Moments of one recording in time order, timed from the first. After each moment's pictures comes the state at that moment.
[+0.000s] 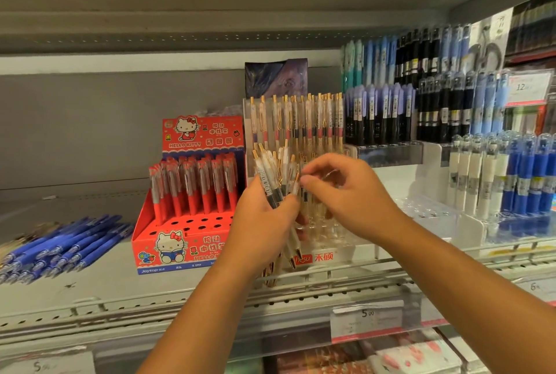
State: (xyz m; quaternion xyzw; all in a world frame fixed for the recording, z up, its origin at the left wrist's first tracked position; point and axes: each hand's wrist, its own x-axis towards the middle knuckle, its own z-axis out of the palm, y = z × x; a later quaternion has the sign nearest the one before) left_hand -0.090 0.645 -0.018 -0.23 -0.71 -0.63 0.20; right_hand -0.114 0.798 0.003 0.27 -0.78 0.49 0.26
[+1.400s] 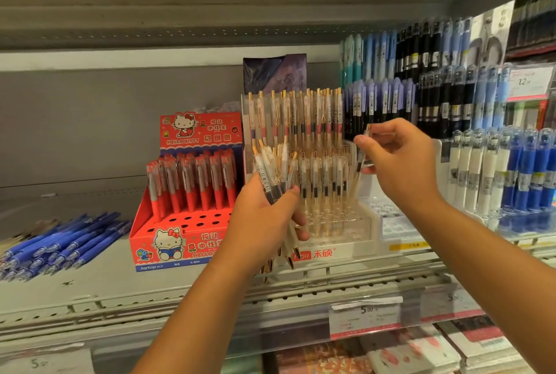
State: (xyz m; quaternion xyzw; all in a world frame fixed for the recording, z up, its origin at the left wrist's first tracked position) left_hand -0.096 0.641 -0.024 -0.22 -0.72 -0.64 0.17; right_hand -0.152 0.854 0.009 0.16 -0.69 0.55 0.44
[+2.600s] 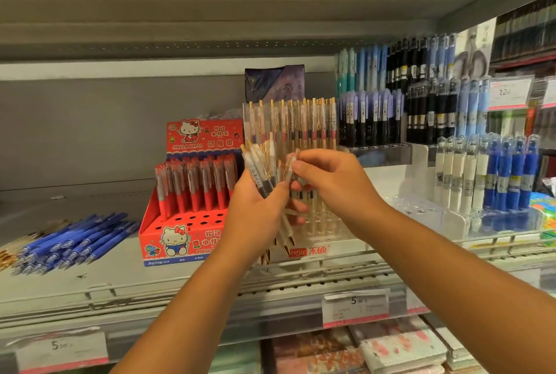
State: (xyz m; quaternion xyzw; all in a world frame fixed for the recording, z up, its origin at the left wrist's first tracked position) left_hand -0.087 0.646 -0.015 -0.24 -0.64 -0.70 0.20; right_hand -0.103 0.787 0.013 0.25 -0.71 0.62 0.20
